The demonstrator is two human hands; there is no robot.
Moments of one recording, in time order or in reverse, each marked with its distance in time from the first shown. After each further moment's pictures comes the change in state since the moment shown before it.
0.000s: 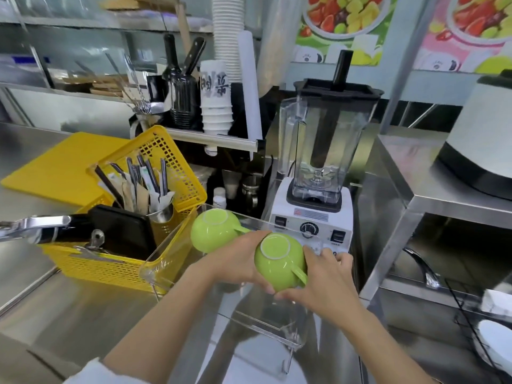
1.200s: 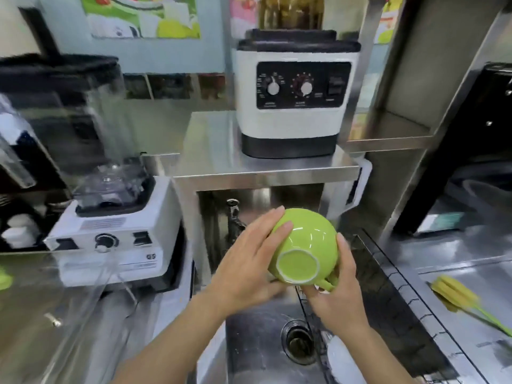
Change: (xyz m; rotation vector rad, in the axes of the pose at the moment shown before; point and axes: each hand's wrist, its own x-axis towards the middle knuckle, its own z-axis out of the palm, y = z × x) left_hand 0.135 0.225 0.227 0.169 0.353 0.842; right_hand -0.157 0.273 -0.043 0.517 0.667 0.381
